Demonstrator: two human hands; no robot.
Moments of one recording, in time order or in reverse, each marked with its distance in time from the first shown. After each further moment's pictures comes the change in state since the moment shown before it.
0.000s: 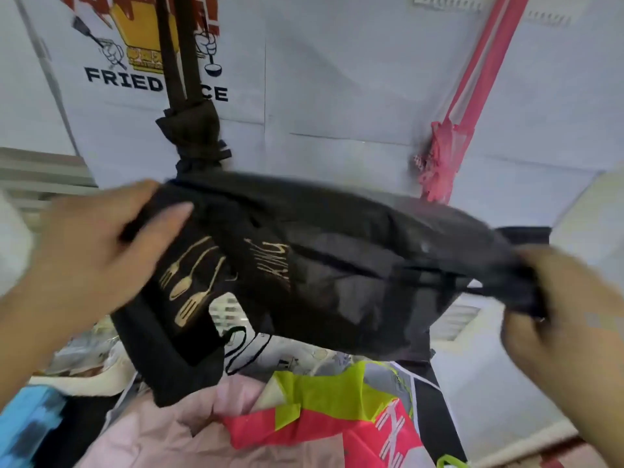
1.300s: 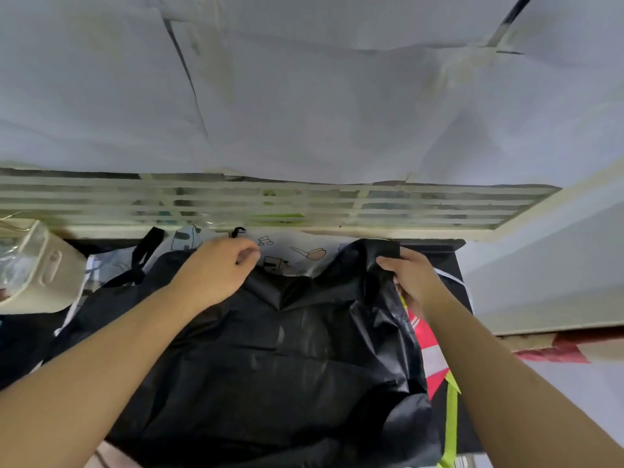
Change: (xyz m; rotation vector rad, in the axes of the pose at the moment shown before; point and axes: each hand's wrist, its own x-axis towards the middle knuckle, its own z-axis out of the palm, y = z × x) left_hand -0.160 -0.118 0.321 0.050 -0.974 -0.487; right_hand -0.160 0.101 0.369 1.070 -0.619 1.436
